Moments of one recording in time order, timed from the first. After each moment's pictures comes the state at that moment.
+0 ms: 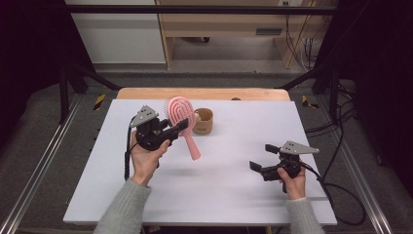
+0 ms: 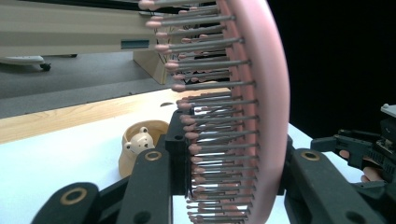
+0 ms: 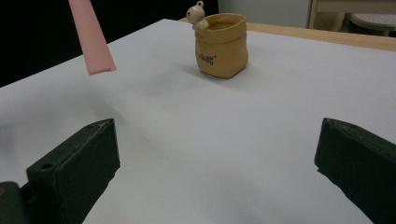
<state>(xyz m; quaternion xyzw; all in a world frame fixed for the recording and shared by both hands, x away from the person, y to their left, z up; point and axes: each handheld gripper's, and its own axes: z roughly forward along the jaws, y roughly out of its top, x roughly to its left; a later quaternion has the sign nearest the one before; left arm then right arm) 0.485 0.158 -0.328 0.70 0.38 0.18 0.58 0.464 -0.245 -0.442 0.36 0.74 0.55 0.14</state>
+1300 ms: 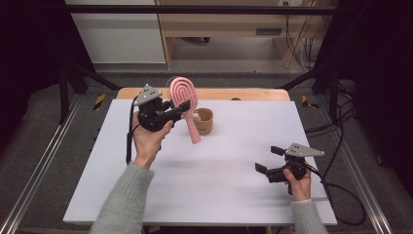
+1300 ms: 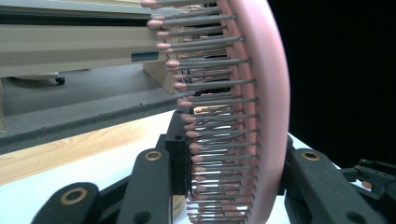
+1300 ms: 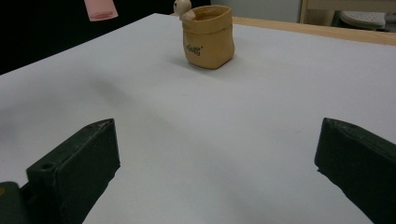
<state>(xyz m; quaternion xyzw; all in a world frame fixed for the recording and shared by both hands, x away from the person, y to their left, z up) 0.513 0.147 -0.291 0.70 0.38 0.21 0.57 0.461 -0.260 -0.448 0.36 0.74 0.55 0.15</state>
